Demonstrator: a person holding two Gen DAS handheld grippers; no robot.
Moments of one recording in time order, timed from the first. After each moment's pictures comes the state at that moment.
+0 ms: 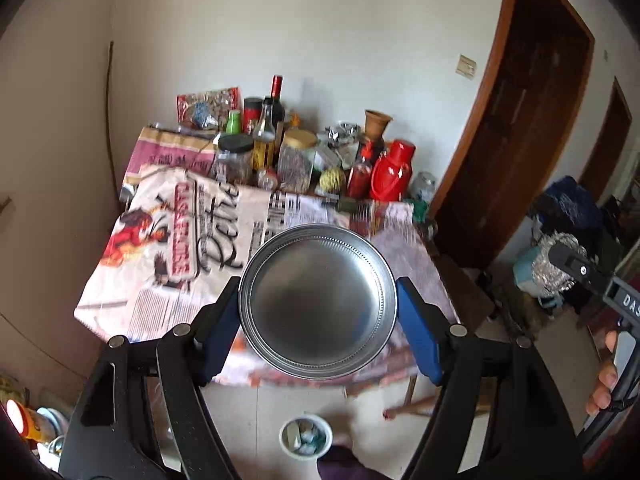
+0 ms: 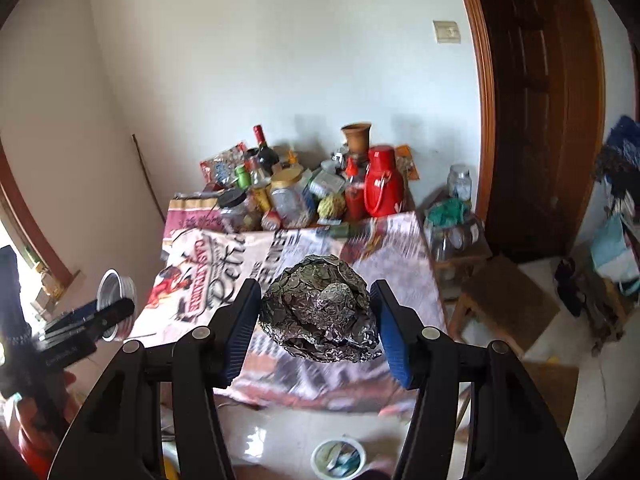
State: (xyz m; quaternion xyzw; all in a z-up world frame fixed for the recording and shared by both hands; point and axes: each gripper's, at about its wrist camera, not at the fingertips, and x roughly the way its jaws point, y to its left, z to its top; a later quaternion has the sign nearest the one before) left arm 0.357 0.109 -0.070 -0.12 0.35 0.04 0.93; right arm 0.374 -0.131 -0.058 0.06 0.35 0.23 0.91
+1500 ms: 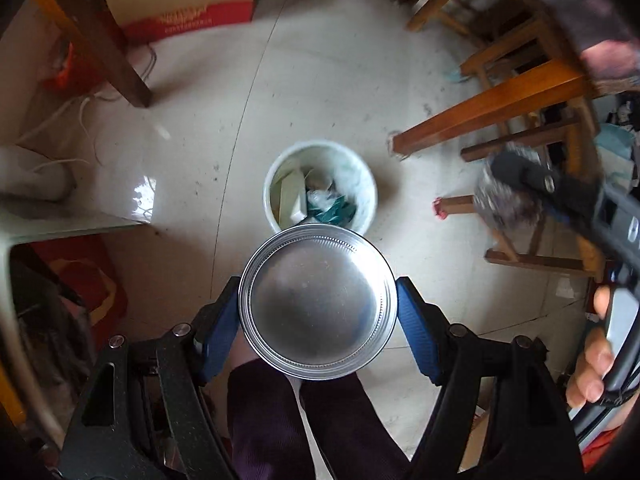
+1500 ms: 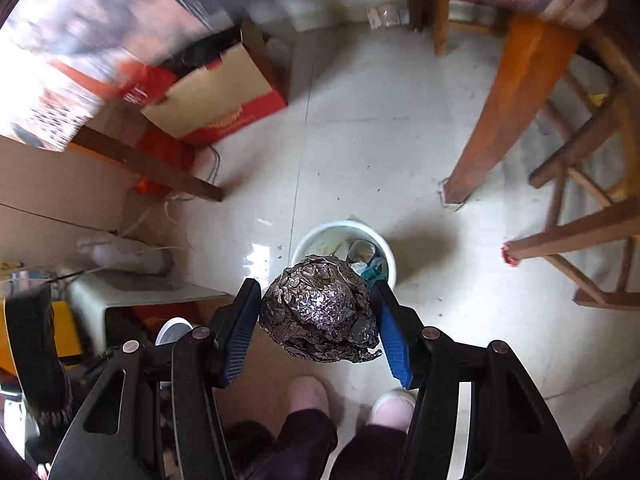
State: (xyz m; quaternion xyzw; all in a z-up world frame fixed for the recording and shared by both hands) left arm 0.275 0.050 -0.666 -0.22 0.68 0.05 0.70; right arm 0.335 -0.091 -0.610 0.01 0.64 0.25 0.72
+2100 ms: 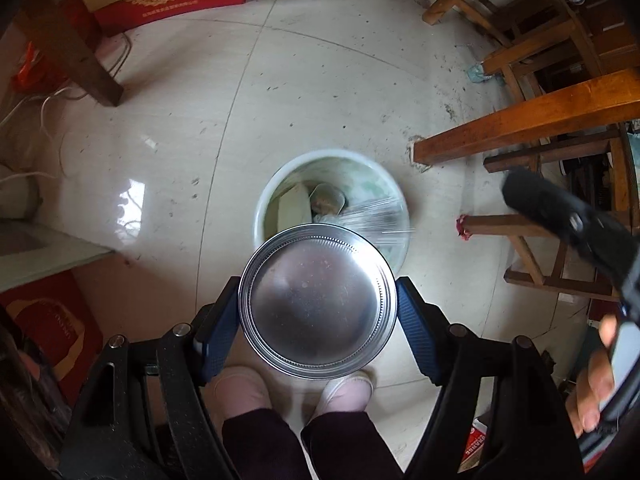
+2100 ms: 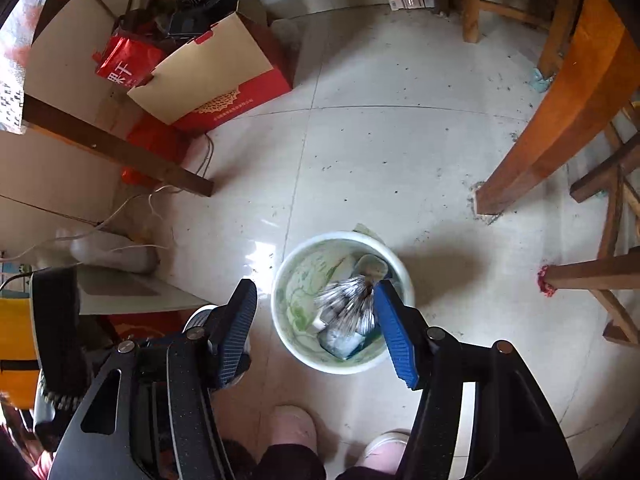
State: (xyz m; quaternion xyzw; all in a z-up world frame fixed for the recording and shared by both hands) left arm 0.328 0.062 -0.763 -0.23 0.67 0.04 0.70; right arm 0.363 -0.079 -0.671 0.00 0.64 0.27 0.72
